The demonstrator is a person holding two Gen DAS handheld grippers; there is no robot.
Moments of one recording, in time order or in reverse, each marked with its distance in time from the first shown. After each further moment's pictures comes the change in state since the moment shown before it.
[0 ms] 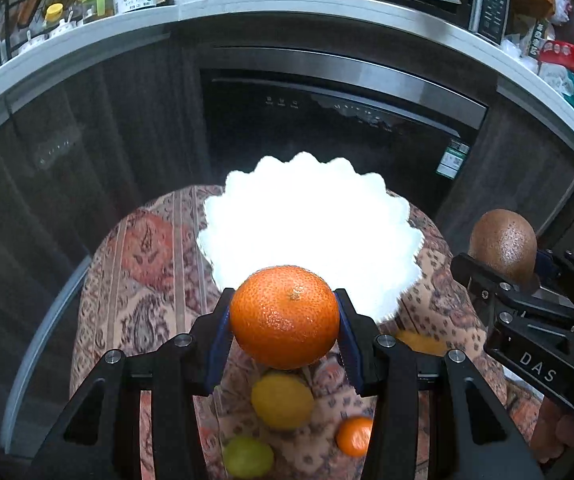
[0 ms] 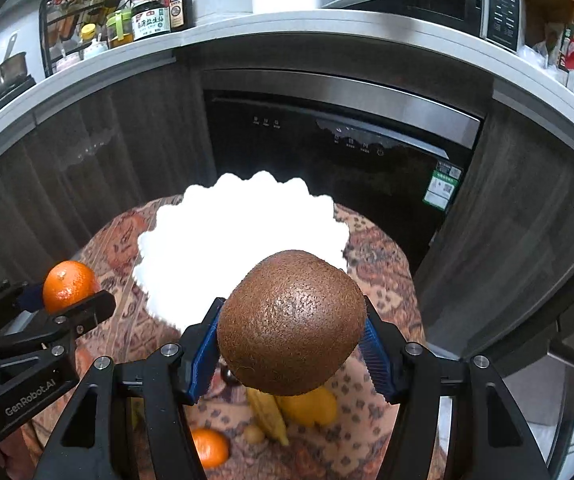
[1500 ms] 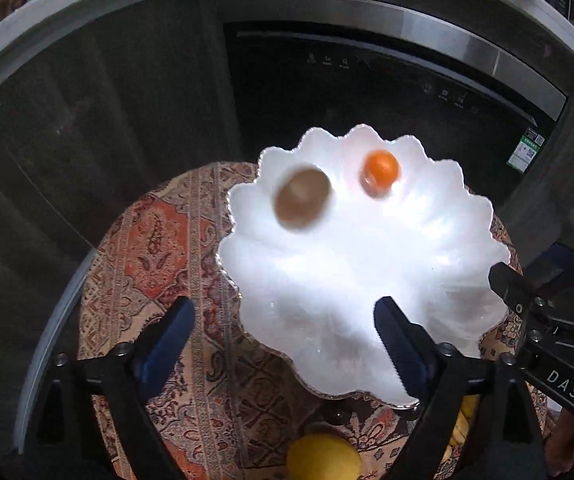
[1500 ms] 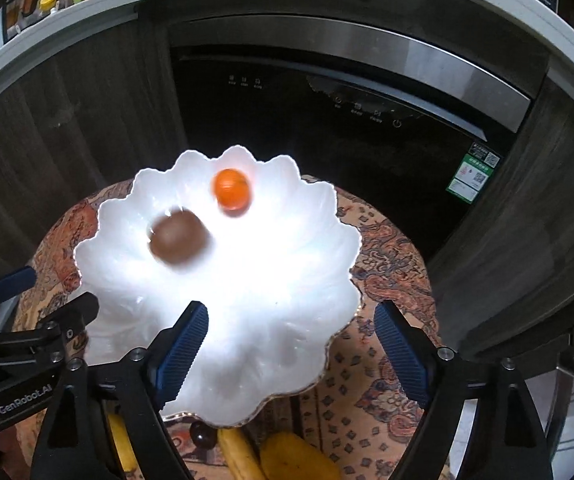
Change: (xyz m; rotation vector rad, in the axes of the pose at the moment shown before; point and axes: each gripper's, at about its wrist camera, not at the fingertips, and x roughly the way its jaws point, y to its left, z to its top) left arm 0.086 0.022 0.028 -0.034 0.109 0.121; right arm 0.093 -0.011 0.030 0.013 0.122 -0.054
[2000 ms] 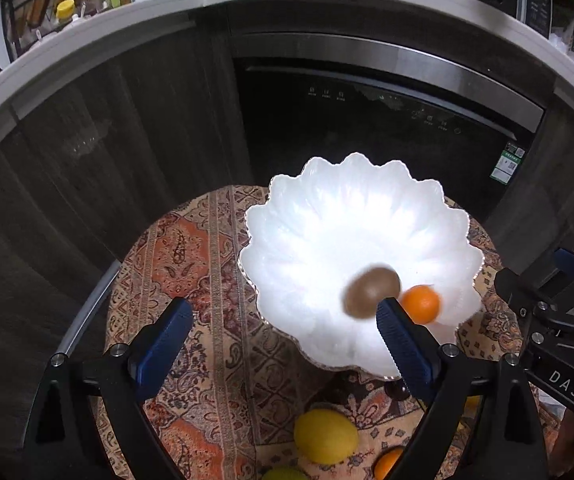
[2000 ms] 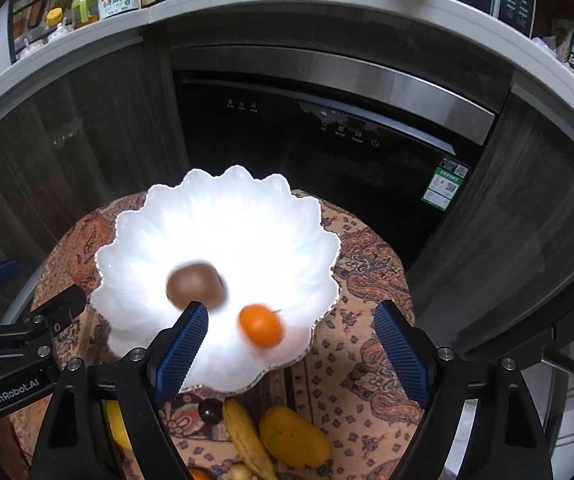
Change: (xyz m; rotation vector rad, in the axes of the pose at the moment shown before) left arm -0.055 0.002 -0.006 0.016 -0.058 0.016; right arm -0.051 -0.002 -0.010 0.010 -0.053 -0.017
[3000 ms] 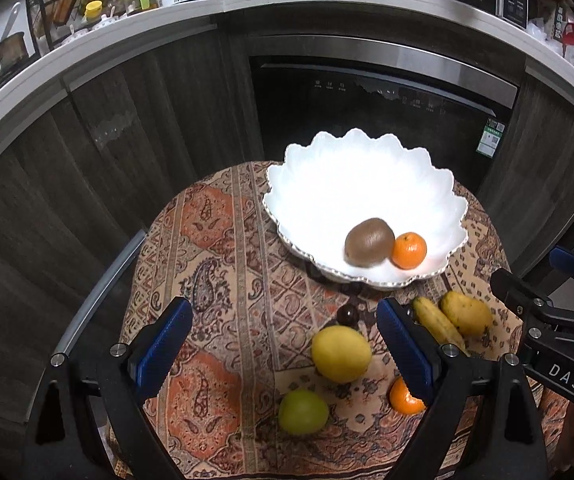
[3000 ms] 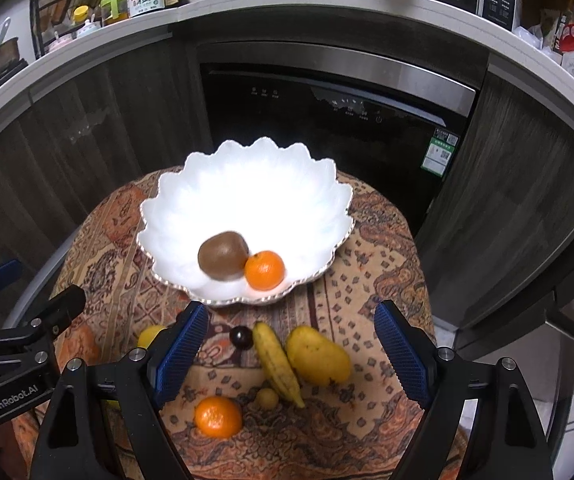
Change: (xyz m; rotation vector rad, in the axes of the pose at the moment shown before) left arm -0.054 0.010 -0.074 0.008 -0.020 0.027; right arm -0.048 0.013 -0.061 -0.002 0.014 0.049
